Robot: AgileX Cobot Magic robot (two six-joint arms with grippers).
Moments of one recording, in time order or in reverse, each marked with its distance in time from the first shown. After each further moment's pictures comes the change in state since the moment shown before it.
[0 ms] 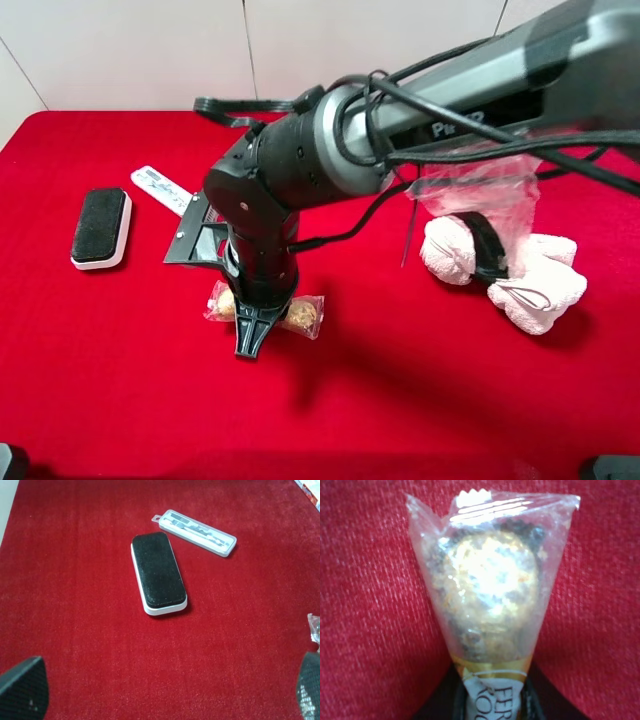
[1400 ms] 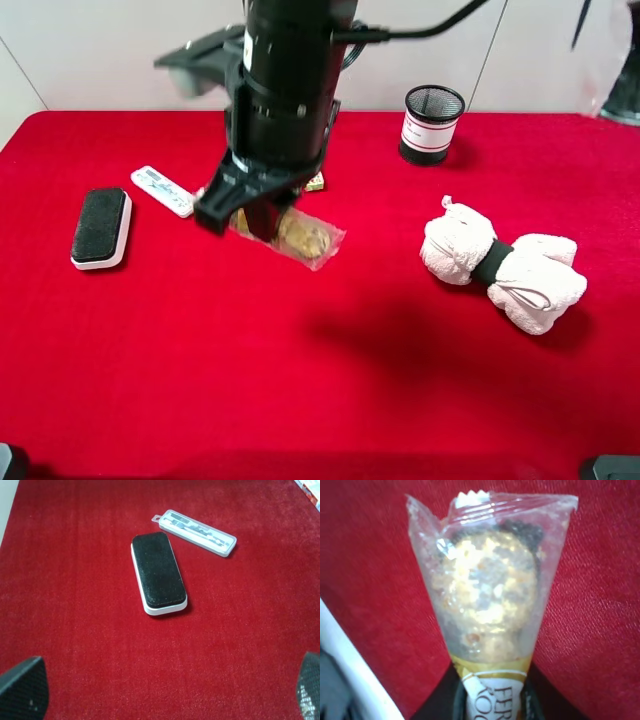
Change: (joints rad) left arm 0.000 0.000 0.000 0.000 0.000 0.000; right arm -0.138 -0.237 -0.253 0.212 0.460 0.143
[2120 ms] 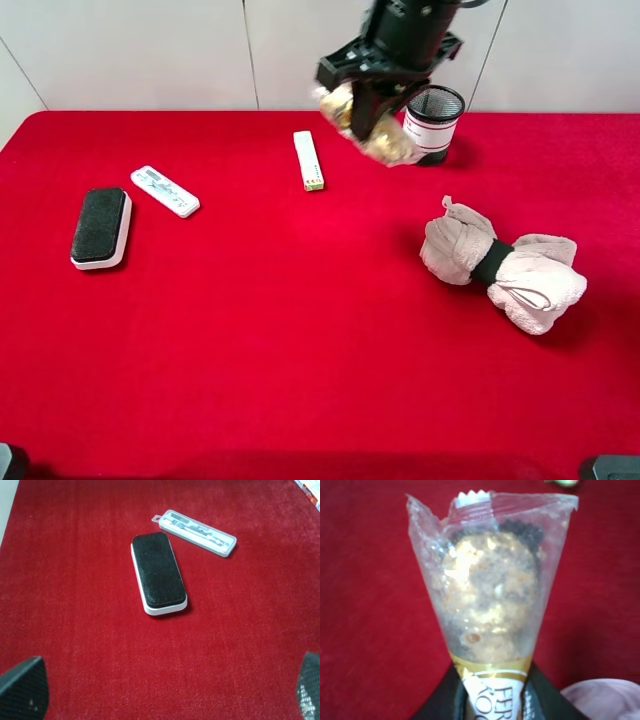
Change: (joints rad) left arm 0.000 0.000 0.000 0.000 0.000 0.000; right arm -0.387 0.000 -0.044 0.014 0.006 0.029
